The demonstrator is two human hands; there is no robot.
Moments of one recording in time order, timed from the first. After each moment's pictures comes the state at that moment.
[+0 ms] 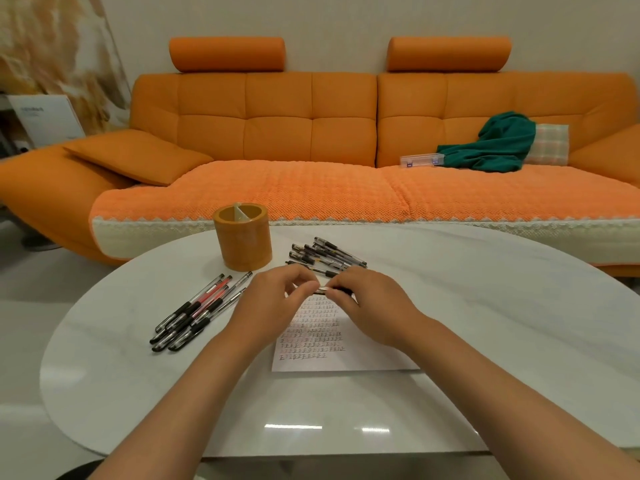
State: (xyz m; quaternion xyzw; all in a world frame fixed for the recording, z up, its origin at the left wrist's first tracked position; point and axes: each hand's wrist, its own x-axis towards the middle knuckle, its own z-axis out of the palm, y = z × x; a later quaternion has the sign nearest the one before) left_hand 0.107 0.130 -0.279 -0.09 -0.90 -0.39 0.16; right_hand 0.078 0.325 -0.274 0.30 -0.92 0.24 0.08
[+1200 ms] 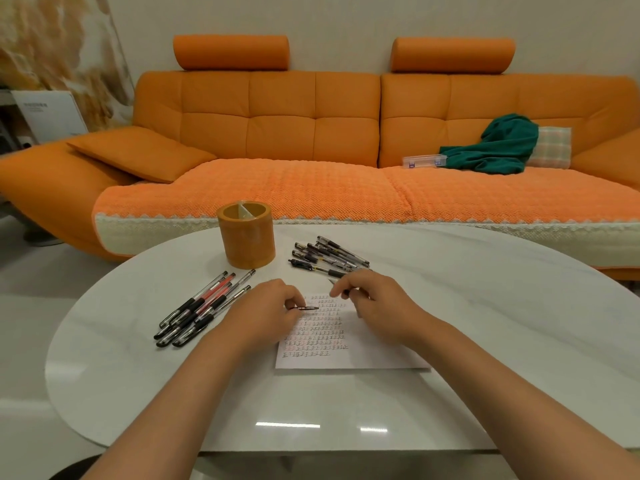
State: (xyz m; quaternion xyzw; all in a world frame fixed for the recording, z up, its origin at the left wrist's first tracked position) left_hand 0.105 0.114 -0.284 -0.05 -0.98 -0.19 0.02; right_hand 0.075 0.333 -0.281 0.25 -0.89 0.39 -0.03
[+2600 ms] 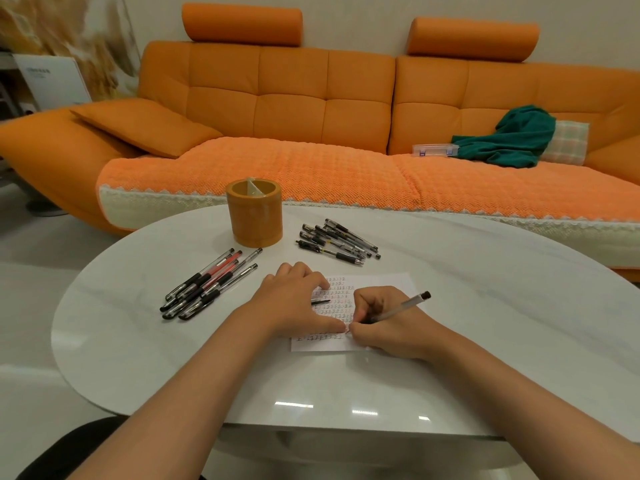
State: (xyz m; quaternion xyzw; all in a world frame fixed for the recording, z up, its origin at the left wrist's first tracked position) left_hand 0.106 0.133 -0.295 -0.08 -0.99 -0.12 -0.04; right_hand 0.103 0.339 -0.301 0.26 -0.82 0.49 -0.14
